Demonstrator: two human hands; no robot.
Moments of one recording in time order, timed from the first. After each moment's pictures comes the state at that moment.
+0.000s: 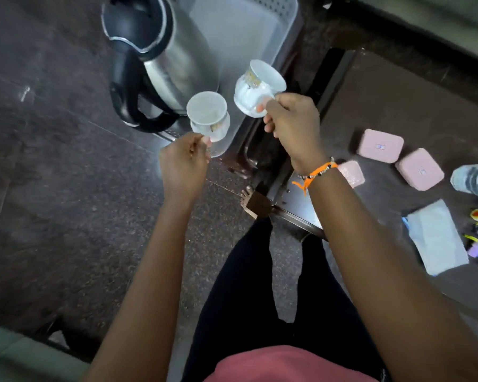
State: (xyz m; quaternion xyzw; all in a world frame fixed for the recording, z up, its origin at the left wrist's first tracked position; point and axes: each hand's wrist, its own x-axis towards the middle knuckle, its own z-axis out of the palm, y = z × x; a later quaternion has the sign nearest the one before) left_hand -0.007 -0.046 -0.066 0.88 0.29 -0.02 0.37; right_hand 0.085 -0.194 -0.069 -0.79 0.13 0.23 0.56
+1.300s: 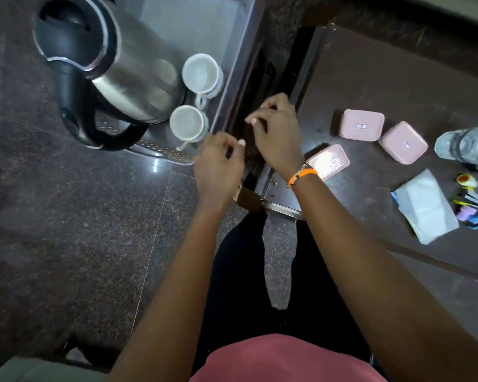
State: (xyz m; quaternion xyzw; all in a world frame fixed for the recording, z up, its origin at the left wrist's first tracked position) left_hand 0.024 -0.115 -0.090 0.87 0.27 -0.12 0.40; right_hand 0.078 -0.219 -0.123 -0.92 0.01 0.16 0.36
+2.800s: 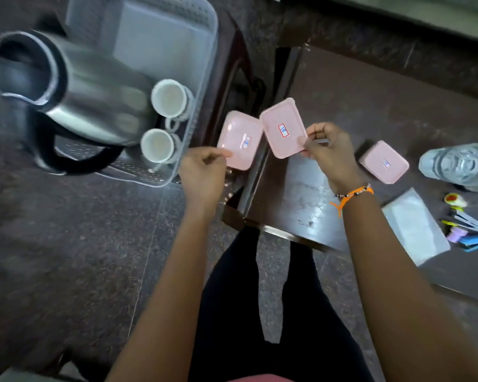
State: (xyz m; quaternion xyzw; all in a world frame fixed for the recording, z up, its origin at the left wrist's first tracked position) left_hand 0.050 -0.160 -0.106 0.78 0.38 -0.10 0.49; right_hand 0.095 -0.357 -0.135 -0.74 0.24 0.22 0.59
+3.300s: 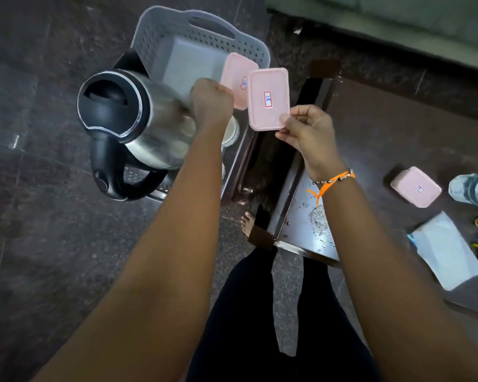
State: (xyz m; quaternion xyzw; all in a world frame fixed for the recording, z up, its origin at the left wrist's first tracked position) left_hand 0.201 -0.069 -0.117 0.86 0.33 -0.10 0.38; right_hand 0.151 -0.223 -0.095 -0.64 0.25 0.20 0.70
